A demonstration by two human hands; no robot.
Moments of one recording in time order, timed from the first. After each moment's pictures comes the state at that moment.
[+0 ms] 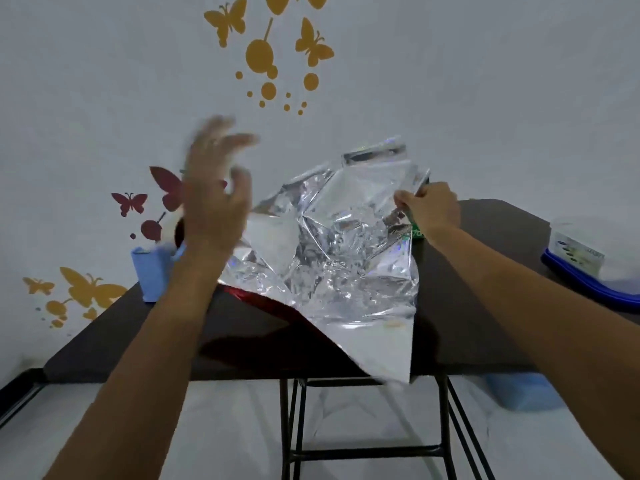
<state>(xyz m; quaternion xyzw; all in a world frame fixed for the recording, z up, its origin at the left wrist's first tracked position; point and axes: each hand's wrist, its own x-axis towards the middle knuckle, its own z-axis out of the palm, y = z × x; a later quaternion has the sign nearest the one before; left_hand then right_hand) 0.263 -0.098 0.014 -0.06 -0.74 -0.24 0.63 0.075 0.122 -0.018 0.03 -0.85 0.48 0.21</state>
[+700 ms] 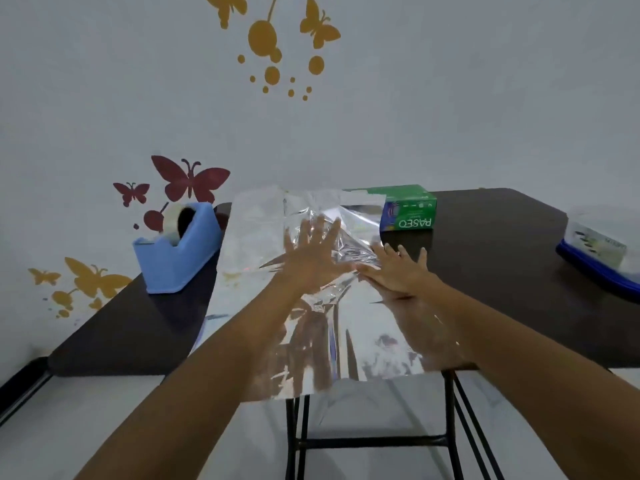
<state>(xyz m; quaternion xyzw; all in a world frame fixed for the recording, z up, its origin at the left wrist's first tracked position) 0.168 -0.068 -0.090 0.09 -0.99 -0.02 0.09 0.090 0.089 -0.116 0.24 -0.97 0.07 -0.04</state>
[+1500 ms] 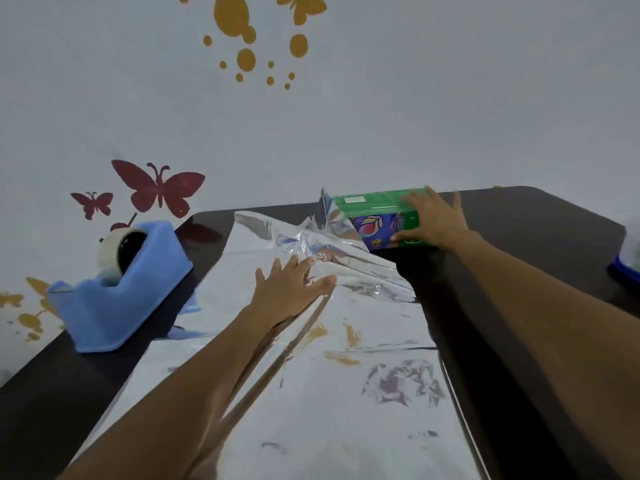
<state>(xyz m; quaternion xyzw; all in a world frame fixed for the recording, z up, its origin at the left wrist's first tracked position) 0.092 -0.122 -0.127 0.12 -0.99 -0.07 0.04 -0.064 0.112 -0.075 0.23 -0.96 0.08 0.15</state>
